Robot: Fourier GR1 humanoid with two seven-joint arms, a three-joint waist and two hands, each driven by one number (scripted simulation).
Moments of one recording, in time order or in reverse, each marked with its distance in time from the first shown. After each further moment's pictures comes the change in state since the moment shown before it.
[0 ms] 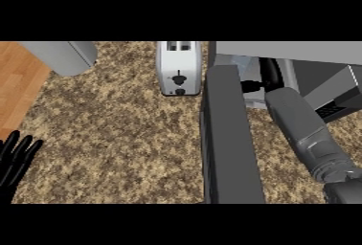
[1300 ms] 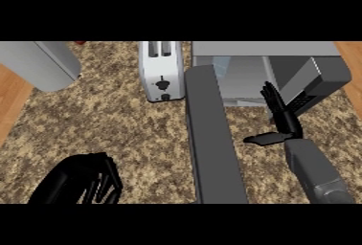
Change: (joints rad) left arm -0.112 -0.054 -0.405 0.062 -0.194 0.158 0.094; right arm 0.390 -0.020 -0.036 -0.112 -0.102 0.489 -0.133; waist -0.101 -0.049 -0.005
